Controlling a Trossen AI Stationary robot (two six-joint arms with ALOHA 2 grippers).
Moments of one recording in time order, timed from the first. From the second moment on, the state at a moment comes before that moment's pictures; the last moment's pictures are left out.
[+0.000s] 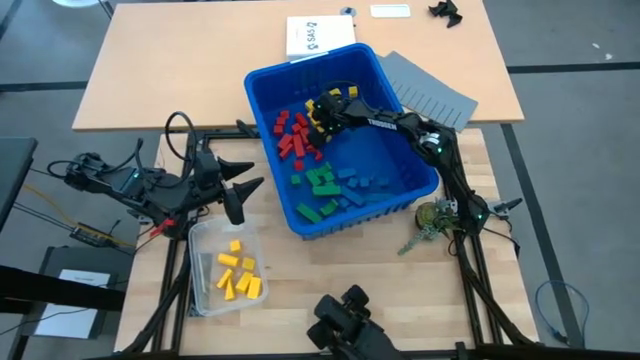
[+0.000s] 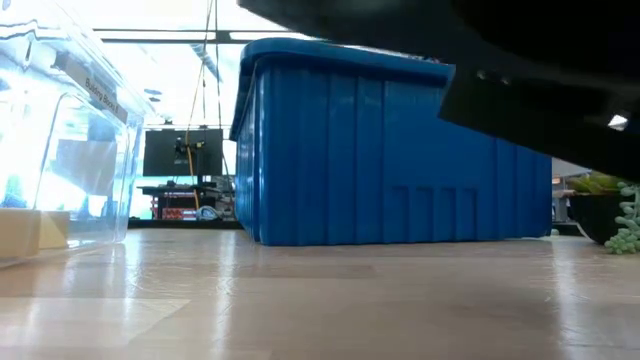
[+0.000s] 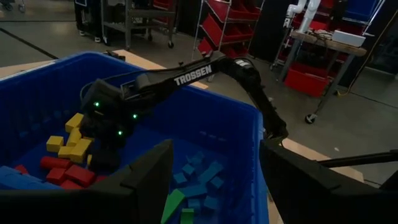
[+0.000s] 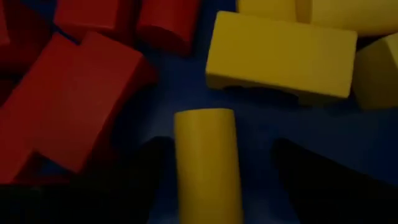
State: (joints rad) left arm -0.39 0.96 1.21 -0.50 -0.89 -0.45; right arm -0.65 2.37 1.96 -0.59 0.06 0.18
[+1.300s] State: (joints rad) left arm -0.39 0.96 1.21 -0.49 -0.89 -0.45; right arm -0.29 1.94 1.96 -0.69 0.03 -0.08
